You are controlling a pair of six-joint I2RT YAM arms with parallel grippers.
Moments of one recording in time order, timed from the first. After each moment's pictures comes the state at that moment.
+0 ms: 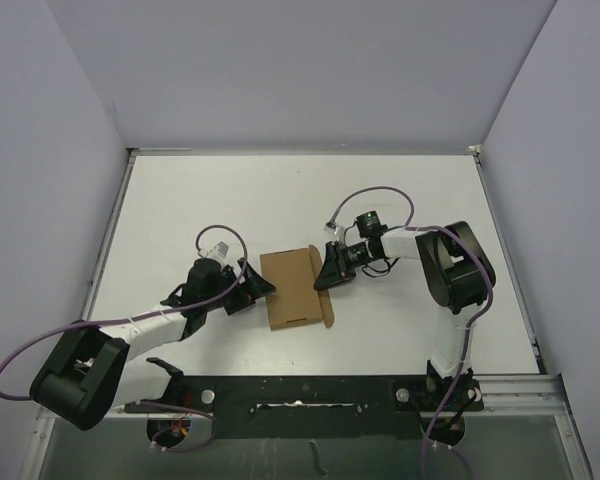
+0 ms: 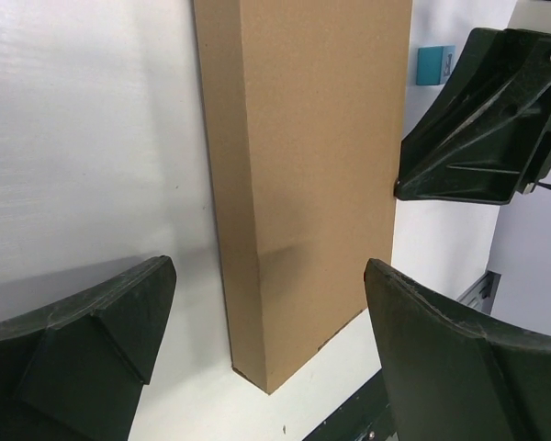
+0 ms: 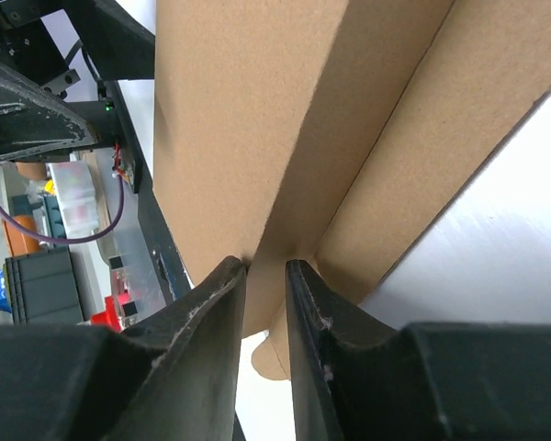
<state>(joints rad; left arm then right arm) -0.47 1.22 0.32 0.27 0.24 -0.96 0.37 1.97 1.04 -0.24 -1.02 0.17</state>
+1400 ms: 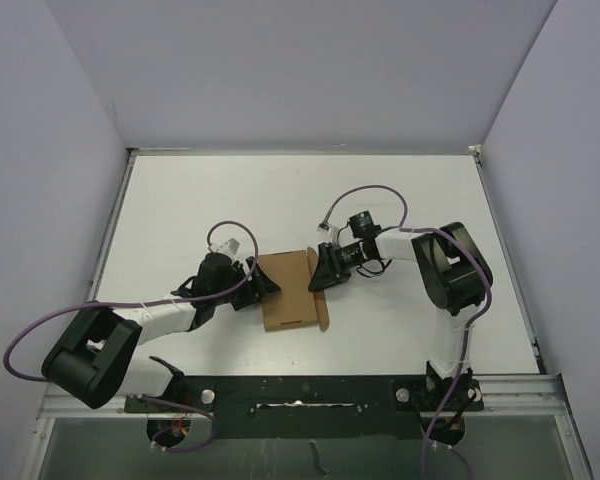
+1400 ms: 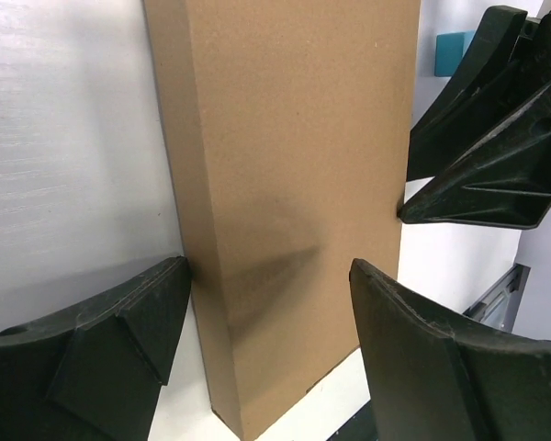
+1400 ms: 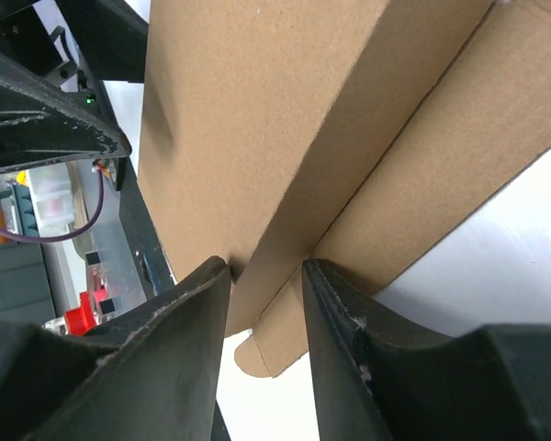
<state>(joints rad) -0.52 1.35 0.39 0.29 0.23 -0.93 0.41 1.97 1.05 -0.22 -1.00 0.16</state>
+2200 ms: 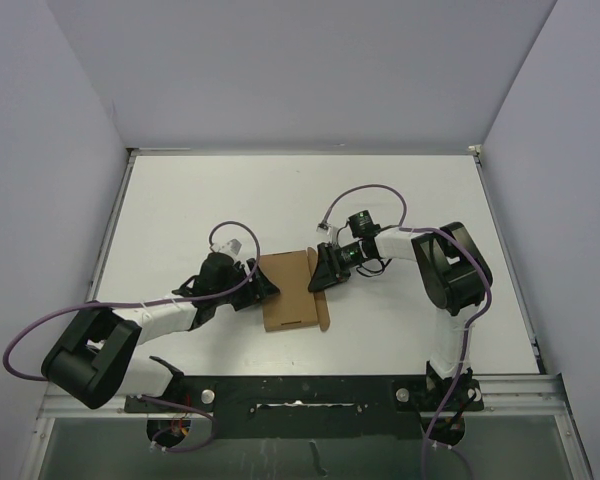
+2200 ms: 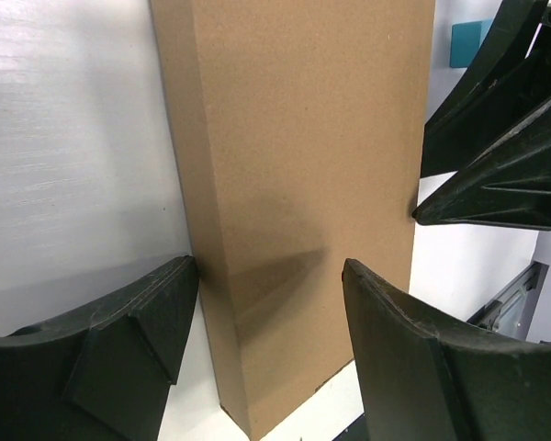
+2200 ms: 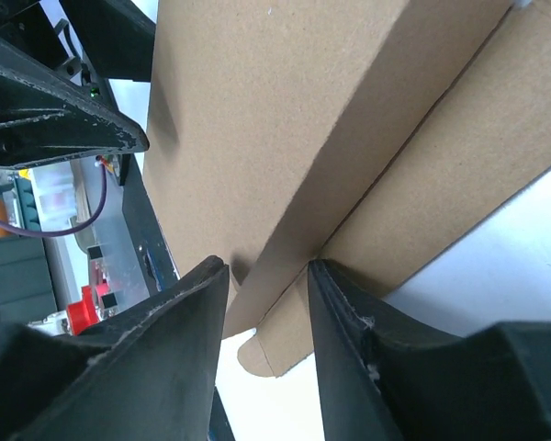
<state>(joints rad) -0.53 1.34 0.40 0.24 0.21 -0.90 0.42 1.97 1.06 -0.25 -1.00 0.14</state>
